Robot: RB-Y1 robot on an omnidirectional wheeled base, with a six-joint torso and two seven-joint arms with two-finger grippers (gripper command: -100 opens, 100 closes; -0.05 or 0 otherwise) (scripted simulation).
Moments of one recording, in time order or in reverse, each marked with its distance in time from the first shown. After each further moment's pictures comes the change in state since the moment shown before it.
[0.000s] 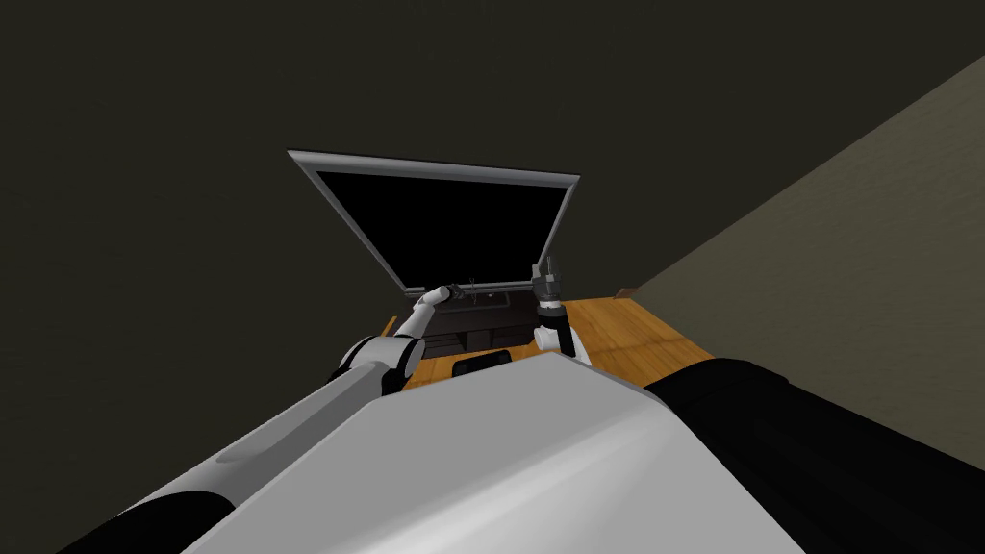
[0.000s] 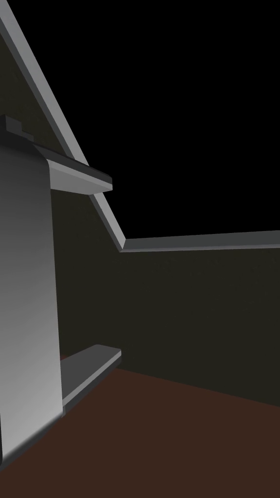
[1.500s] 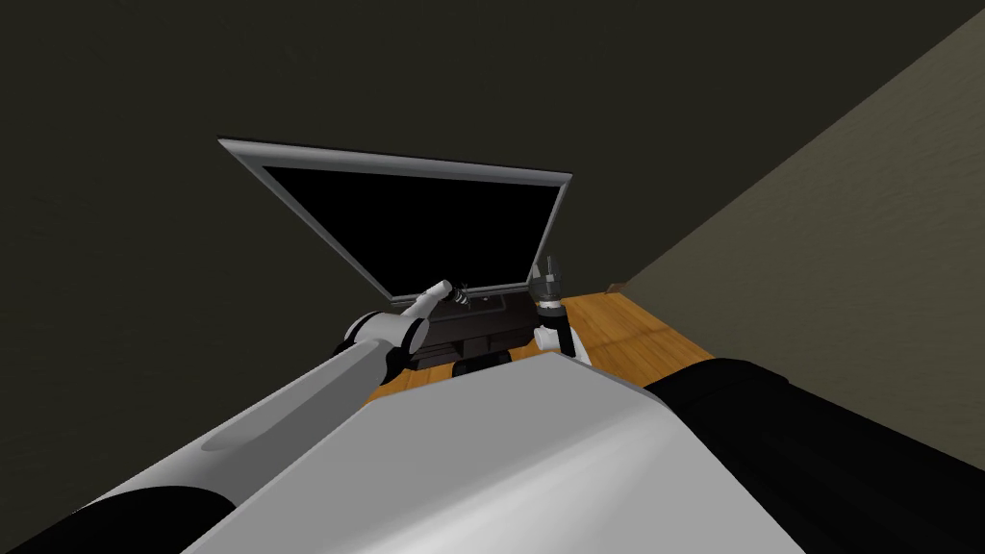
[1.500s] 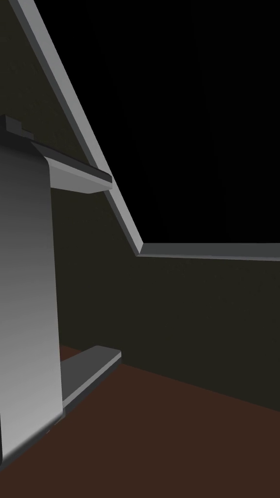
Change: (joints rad) left arm -0.226 -0.004 -0.016 0.359 0.097 0.212 0.001; right arm 0.000 0.000 0.000 0.000 0.000 0.000 0.000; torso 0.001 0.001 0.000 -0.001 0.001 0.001
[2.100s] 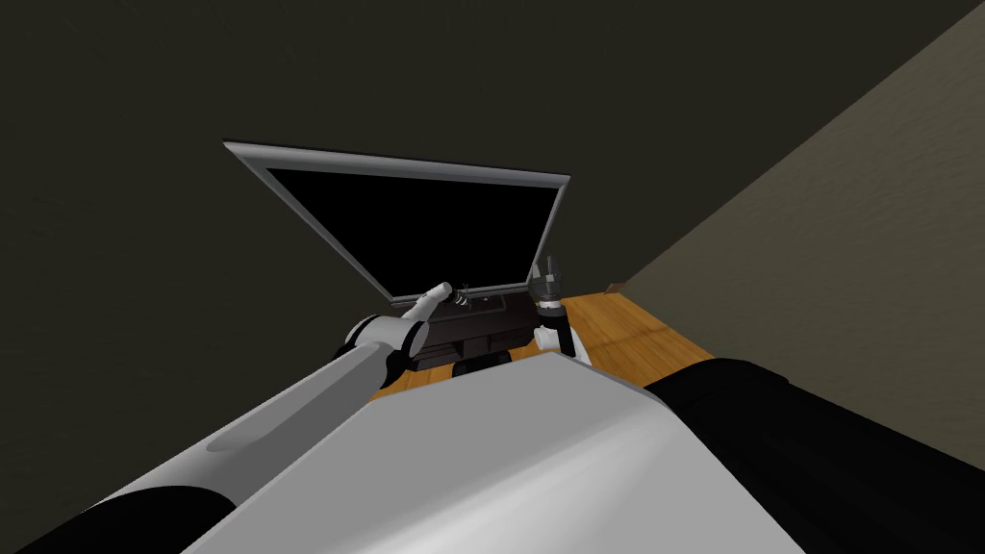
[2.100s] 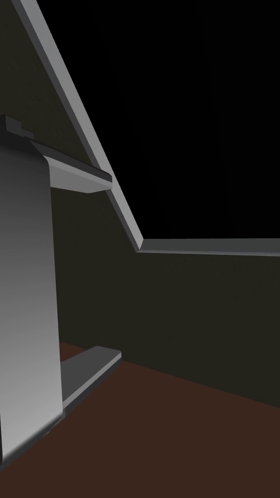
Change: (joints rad) left arm 0.032 -0.005 -0.004 -0.027 -0.016 -0.007 0.009; right arm 0.000 0.000 0.000 0.000 0.000 0.000 0.000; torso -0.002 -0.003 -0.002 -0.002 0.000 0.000
